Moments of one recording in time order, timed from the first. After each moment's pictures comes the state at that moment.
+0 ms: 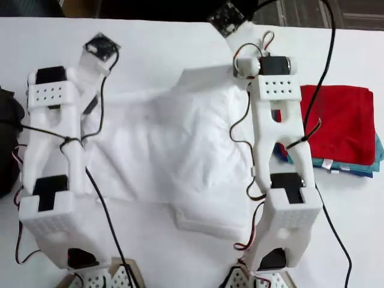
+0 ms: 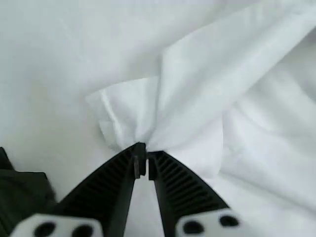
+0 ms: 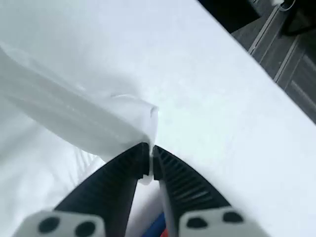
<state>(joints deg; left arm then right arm) -17.3 16.0 -10.0 73.4 -41.3 -7.2 21.8 -26.6 65.7 39.3</state>
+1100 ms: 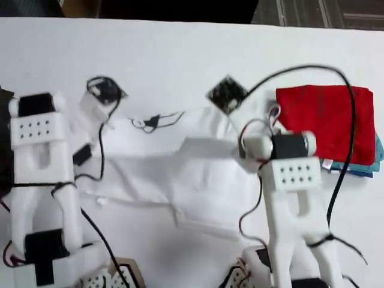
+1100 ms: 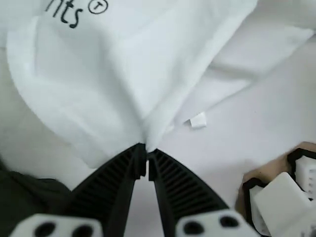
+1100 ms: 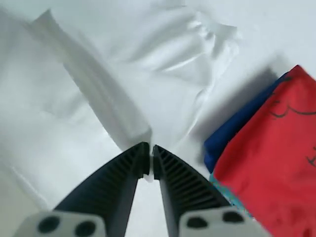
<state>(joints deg) -18.7 -13.5 16.7 95.0 -53.0 -9.8 -34.2 32.8 76.0 39.3</state>
